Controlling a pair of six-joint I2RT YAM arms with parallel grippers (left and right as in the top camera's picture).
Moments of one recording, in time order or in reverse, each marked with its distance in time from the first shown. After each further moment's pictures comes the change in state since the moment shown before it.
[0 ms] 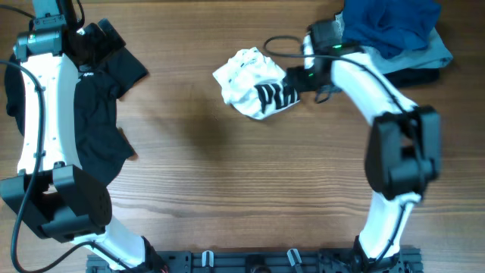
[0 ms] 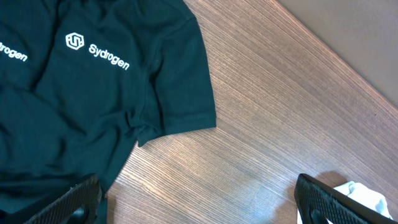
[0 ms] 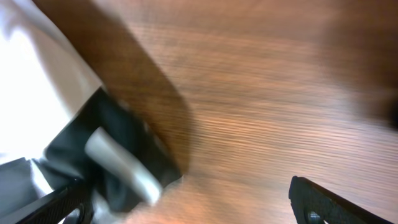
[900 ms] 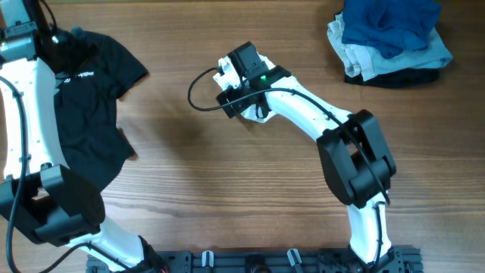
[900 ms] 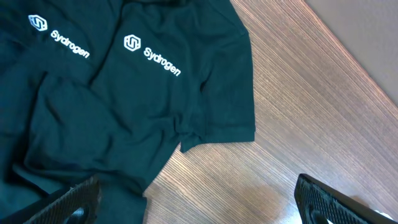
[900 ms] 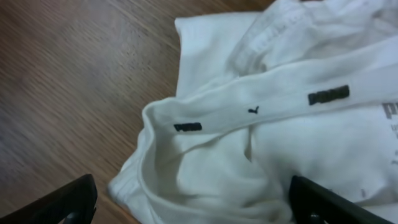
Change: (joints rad) left arm 0.117 0.000 0.000 -0.034 -0.005 0.000; right arm 0.379 0.122 0.005 0.287 -0.005 -0.210
